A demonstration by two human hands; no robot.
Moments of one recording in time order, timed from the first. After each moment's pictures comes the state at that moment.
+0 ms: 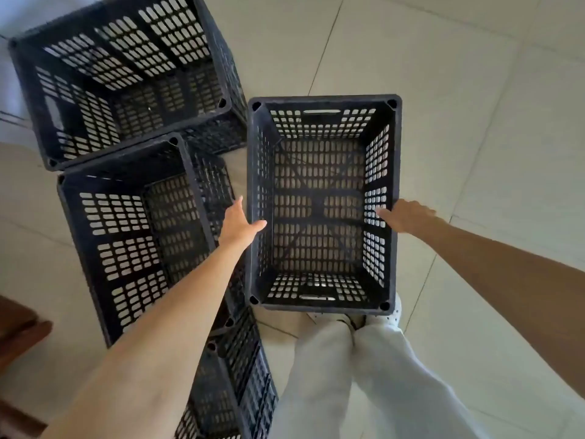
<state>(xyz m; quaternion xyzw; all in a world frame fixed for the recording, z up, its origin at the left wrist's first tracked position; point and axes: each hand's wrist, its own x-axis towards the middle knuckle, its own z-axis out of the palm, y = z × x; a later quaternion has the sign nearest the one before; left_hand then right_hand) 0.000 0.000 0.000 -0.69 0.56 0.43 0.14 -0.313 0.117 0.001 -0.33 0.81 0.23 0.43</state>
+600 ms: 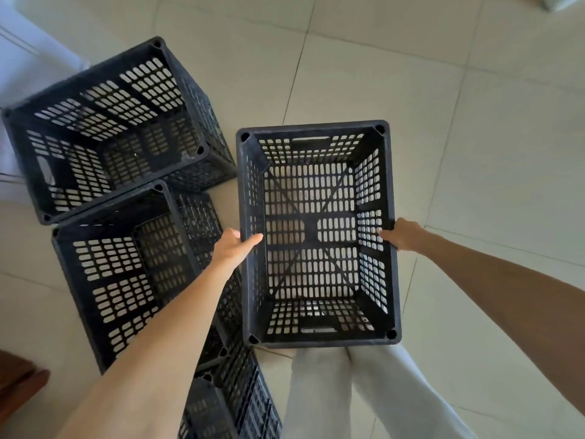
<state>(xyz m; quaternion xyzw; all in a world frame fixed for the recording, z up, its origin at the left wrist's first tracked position) -0.039 -0.019 0.033 -0.71 0.50 0.47 0.17 -0.365 0.137 0.043 -0.25 0.80 0.12 0.53</state>
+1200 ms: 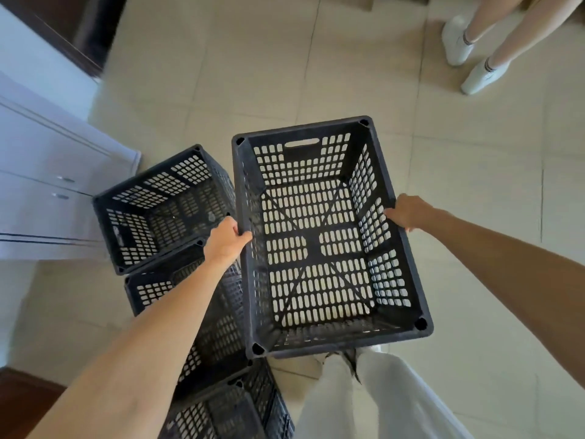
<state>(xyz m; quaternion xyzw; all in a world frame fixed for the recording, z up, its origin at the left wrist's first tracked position) -0.105 -0.087 0.308 -0.62 0.71 0.31 0.12 -0.443 0.076 0.314 -0.30 0.84 0.08 0.44</state>
